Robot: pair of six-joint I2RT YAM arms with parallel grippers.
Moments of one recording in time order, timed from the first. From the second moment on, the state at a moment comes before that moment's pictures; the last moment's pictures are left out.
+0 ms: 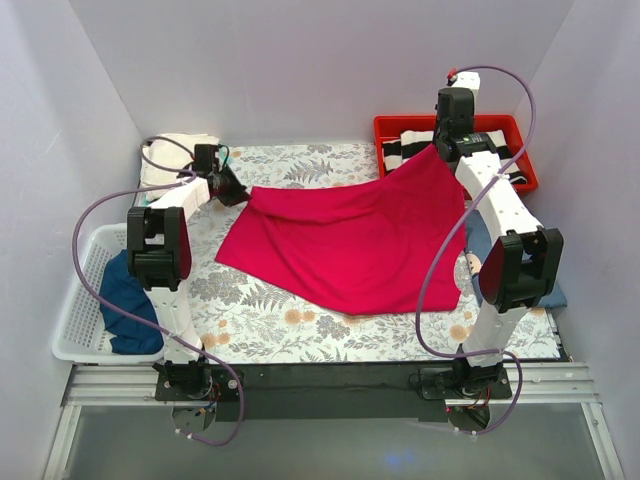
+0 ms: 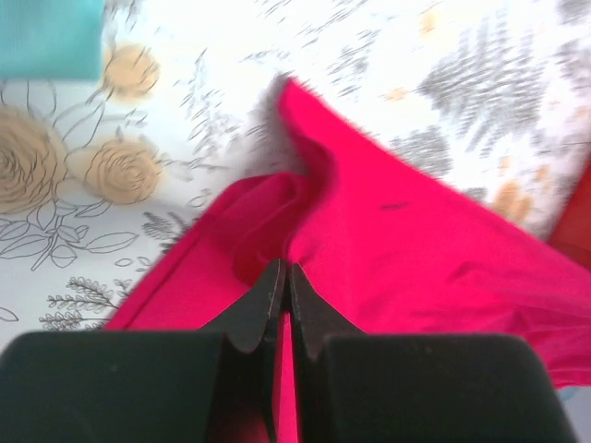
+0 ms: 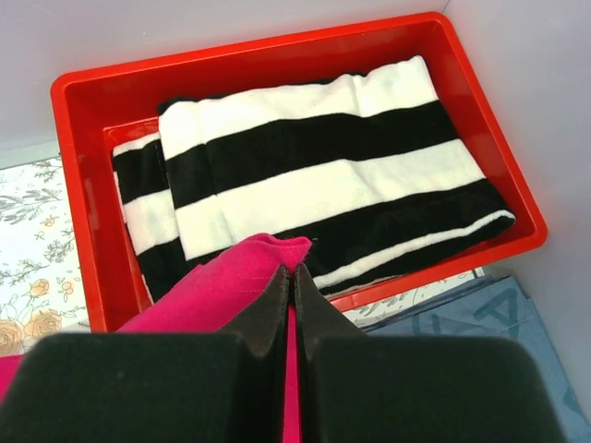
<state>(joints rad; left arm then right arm) -0.04 2.04 1.46 -0.31 0.24 -0.67 0.20 1.81 1.76 -0.40 0.46 0.11</state>
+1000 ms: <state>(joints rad) -0.02 1.60 1.09 -0.68 0.13 -0.72 0.21 1.31 1.36 -0.50 0.64 0.18</state>
